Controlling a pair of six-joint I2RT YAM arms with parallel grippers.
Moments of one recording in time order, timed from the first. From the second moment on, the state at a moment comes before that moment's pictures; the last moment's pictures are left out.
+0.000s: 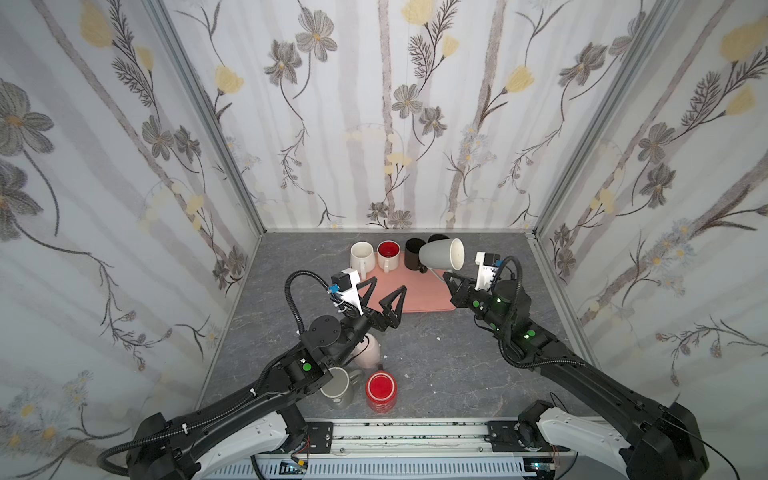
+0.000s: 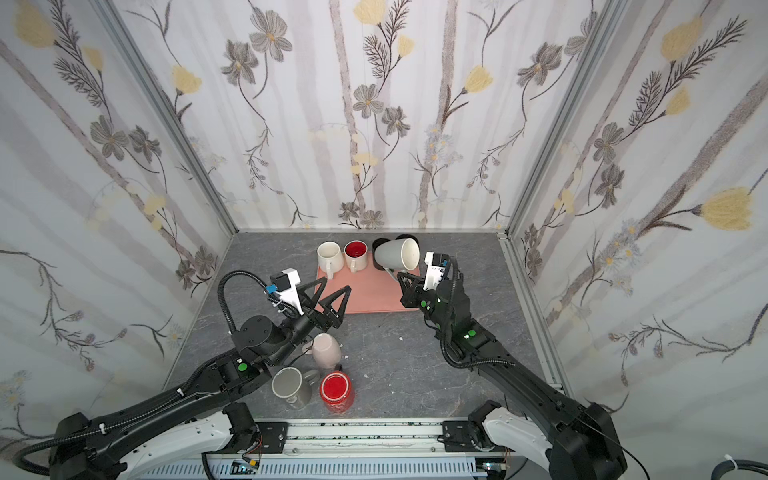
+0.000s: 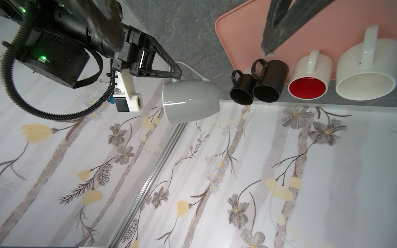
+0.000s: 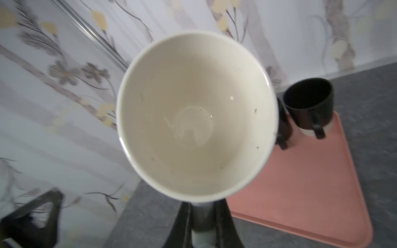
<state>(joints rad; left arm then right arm) -0.93 0.86 0.59 0.40 -0.30 -0.48 0.57 1.10 0.72 0.11 -0.02 0.59</state>
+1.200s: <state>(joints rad) -0.93 0.72 0.52 0.21 -0.42 -0.48 0.54 1.57 0.98 -0.30 0.27 0.28</state>
